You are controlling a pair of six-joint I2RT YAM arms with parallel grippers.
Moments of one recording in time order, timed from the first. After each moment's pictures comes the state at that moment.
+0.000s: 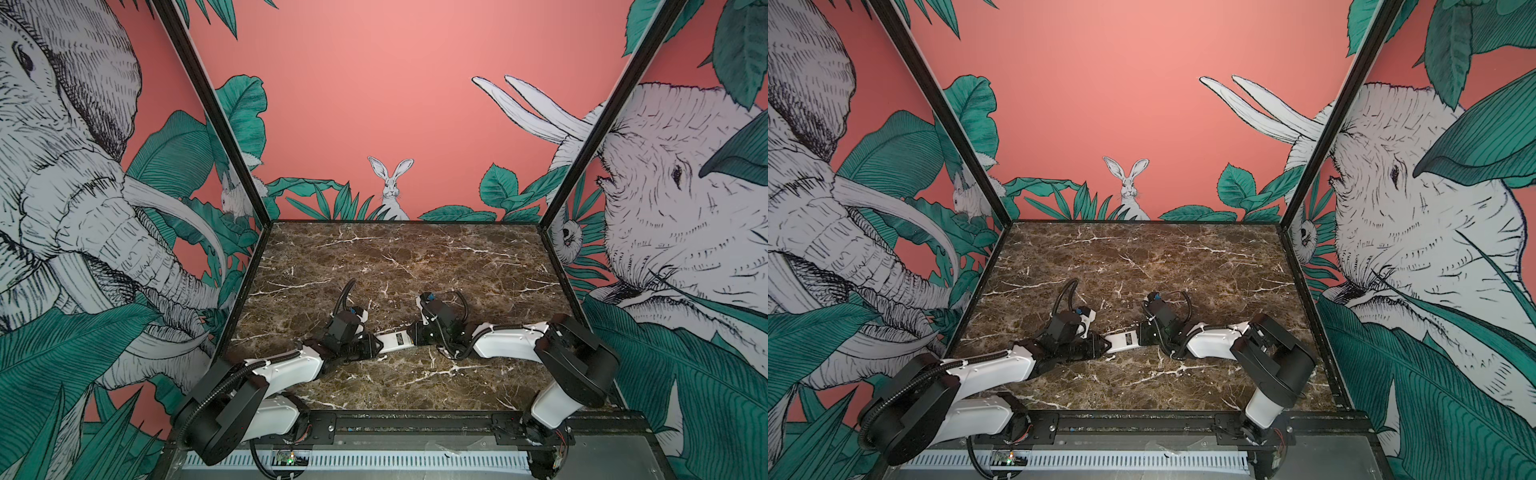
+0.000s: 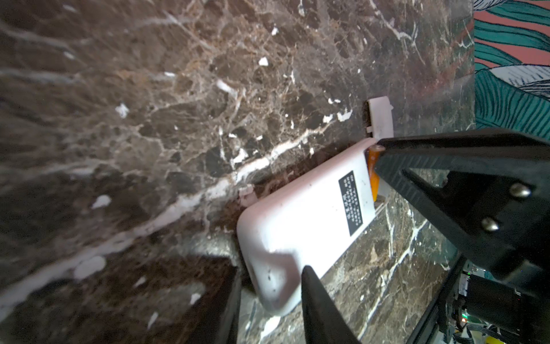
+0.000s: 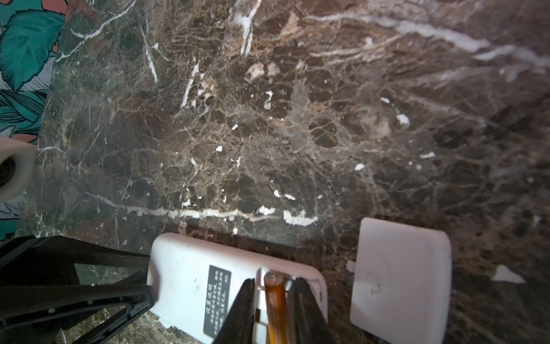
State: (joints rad) left arm -0.64 1.26 0.33 0.09 0.31 -0.72; right arm 0.87 1.64 0.71 0.14 -0.05 0.71
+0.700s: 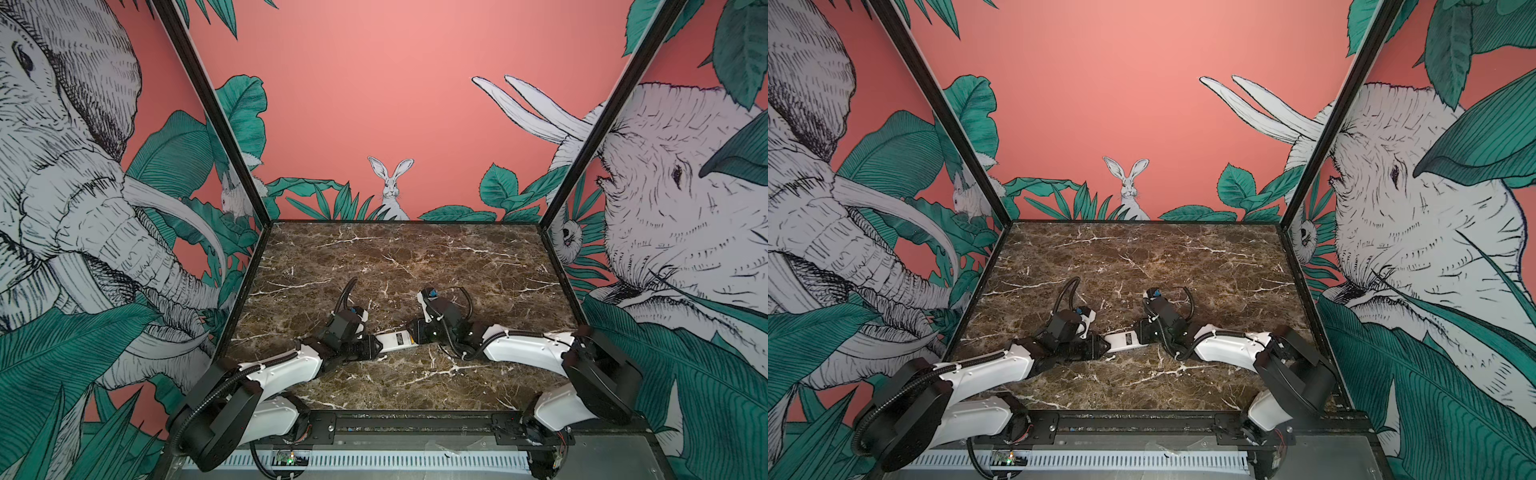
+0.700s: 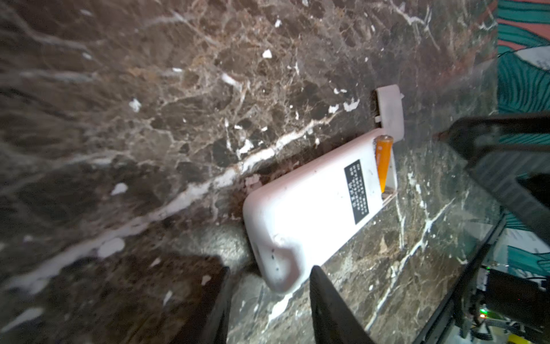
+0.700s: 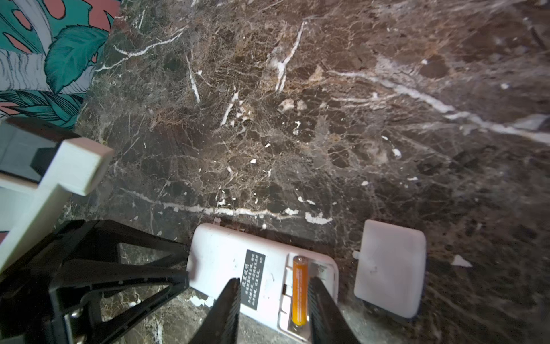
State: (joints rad) left arm -0.64 1.21 0.38 -0.06 0.27 -0.66; right arm 0.89 1.48 0.72 0.03 0.00 0.62
